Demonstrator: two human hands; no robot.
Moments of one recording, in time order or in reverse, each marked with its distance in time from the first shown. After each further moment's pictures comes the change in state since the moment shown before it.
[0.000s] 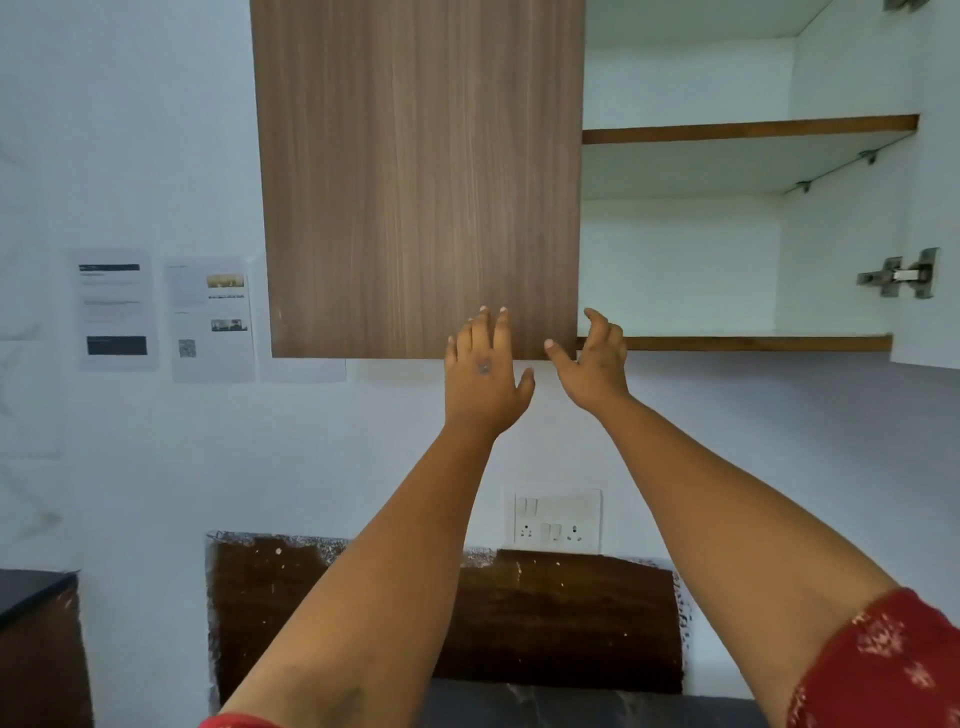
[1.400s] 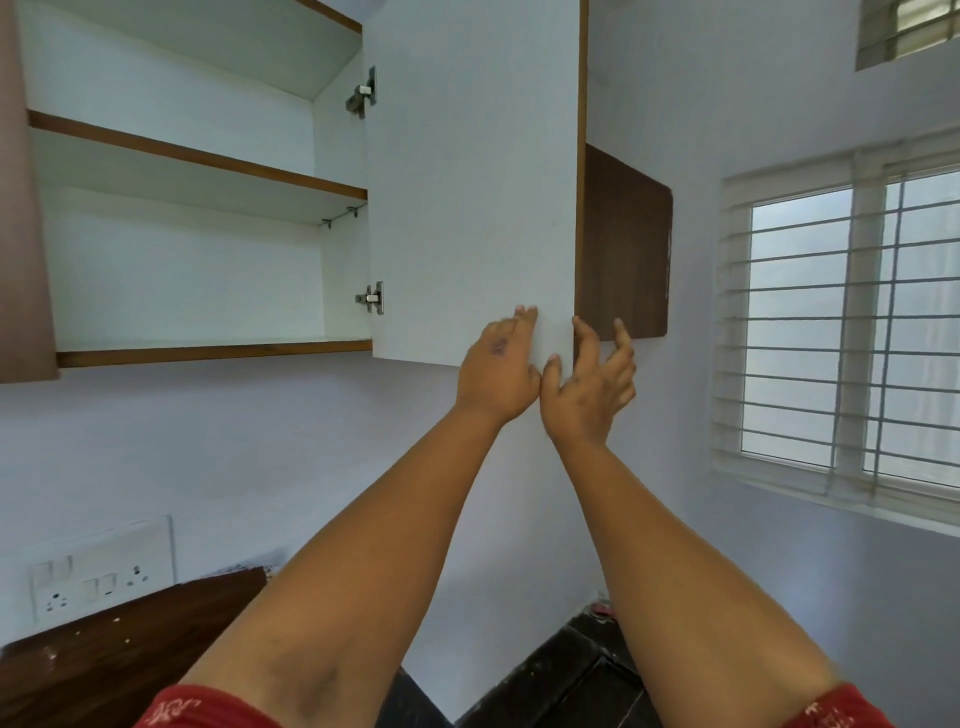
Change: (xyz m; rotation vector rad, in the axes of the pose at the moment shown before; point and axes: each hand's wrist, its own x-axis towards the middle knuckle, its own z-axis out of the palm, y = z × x) left_hand -0.063 0.497 -0.113 -0.919 -0.290 0.470; right_hand -0.178 0.107 -0.473 -0.738 0.900 0.131
